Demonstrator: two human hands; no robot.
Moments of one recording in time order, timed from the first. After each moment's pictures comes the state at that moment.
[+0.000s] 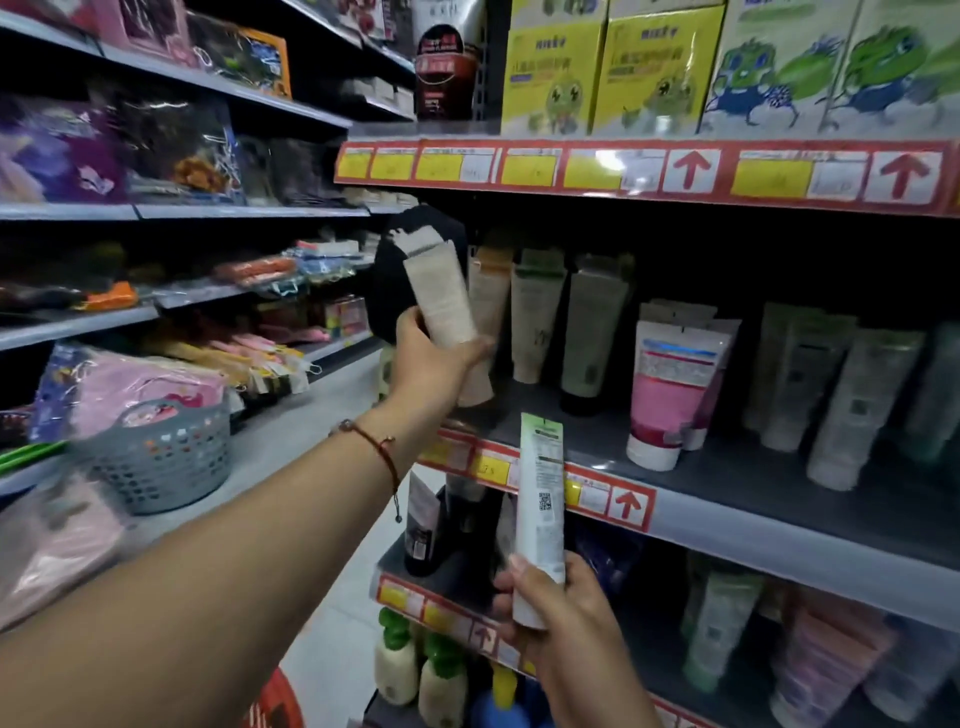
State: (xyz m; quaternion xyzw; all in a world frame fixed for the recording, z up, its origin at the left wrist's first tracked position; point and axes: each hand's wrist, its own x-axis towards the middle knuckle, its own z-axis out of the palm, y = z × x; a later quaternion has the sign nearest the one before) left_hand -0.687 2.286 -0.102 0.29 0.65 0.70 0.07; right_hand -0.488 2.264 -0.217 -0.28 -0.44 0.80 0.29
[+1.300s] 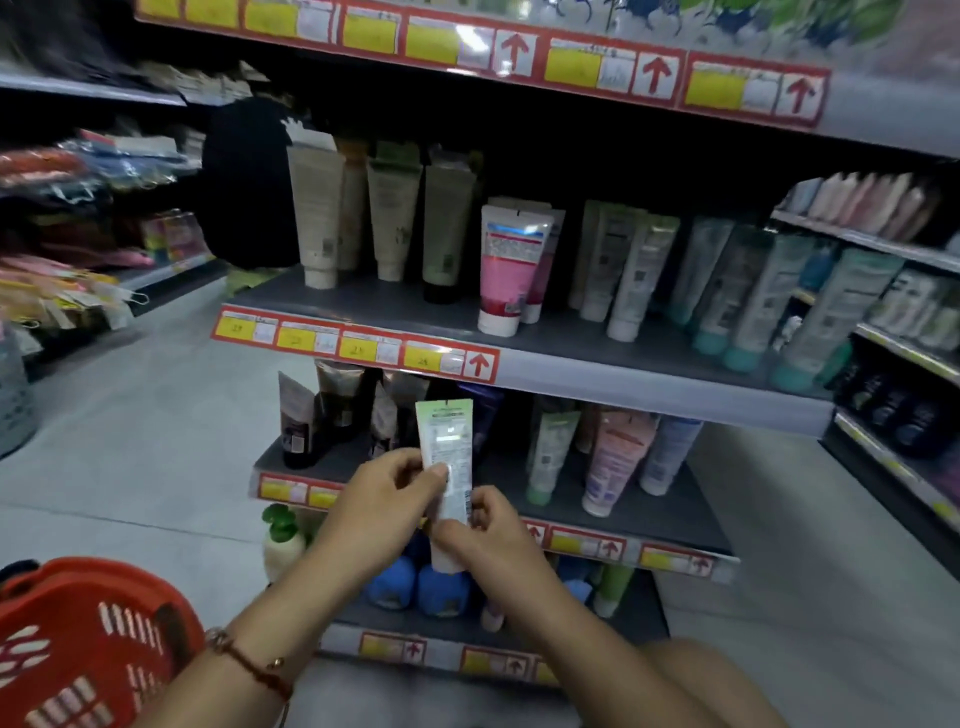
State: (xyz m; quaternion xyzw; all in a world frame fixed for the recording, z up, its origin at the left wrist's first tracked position) left_hand -0.533 2.182 -0.233 0.43 0.70 0.50 0.28; right_hand -0.407 2.238 -0.253 -0.41 -0.67 0.58 0.22
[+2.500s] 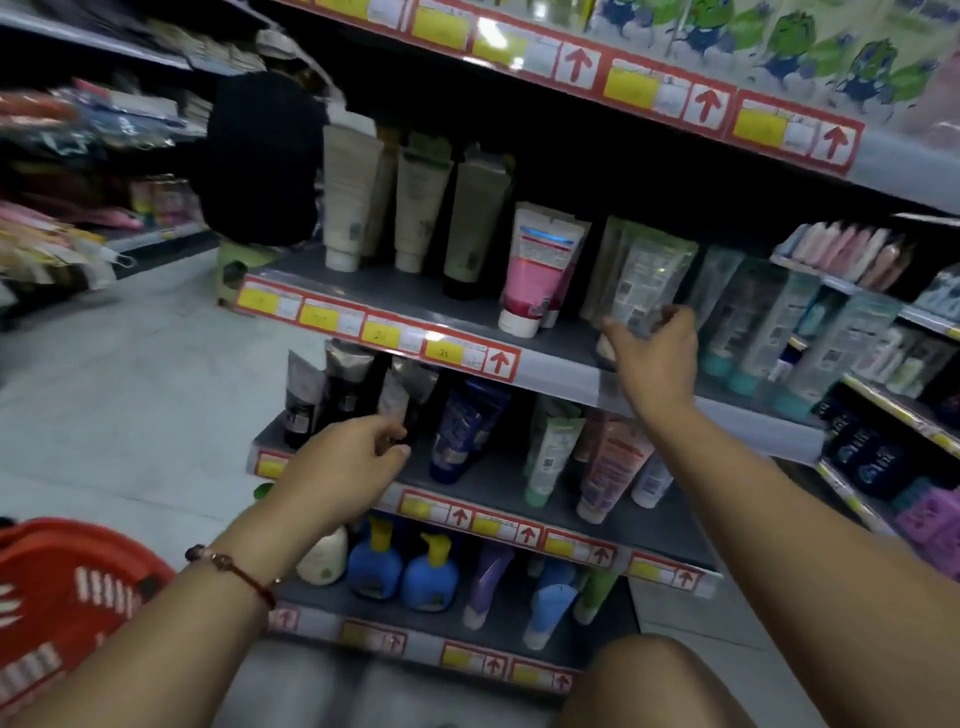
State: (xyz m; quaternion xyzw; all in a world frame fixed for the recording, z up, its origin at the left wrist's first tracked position) left_hand -0.600 2.183 -0.246 0.50 0.78 0.35 0.15; right_hand -0.383 2.386 -0.142 -0.53 -0.68 0.13 0.48
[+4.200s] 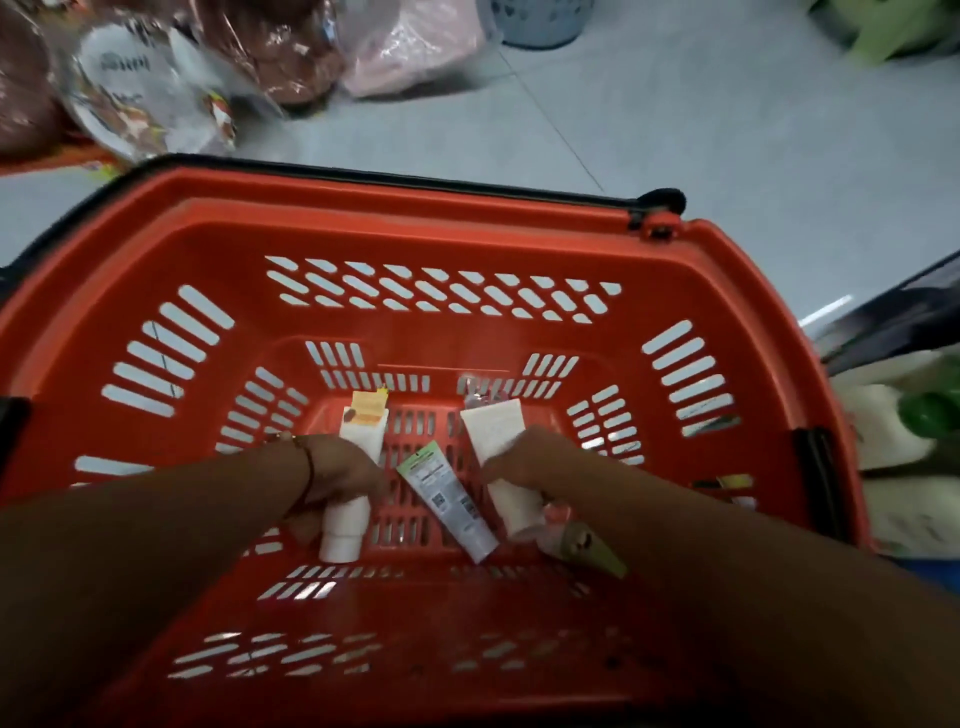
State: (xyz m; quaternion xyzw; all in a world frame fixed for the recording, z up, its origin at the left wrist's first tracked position) left_hand -0.824 1.827 -0.640 -0.18 0.75 0.12 0.63; right_hand -0.792 2.039 -0.607 -0.25 -0.81 0.31 -0.43
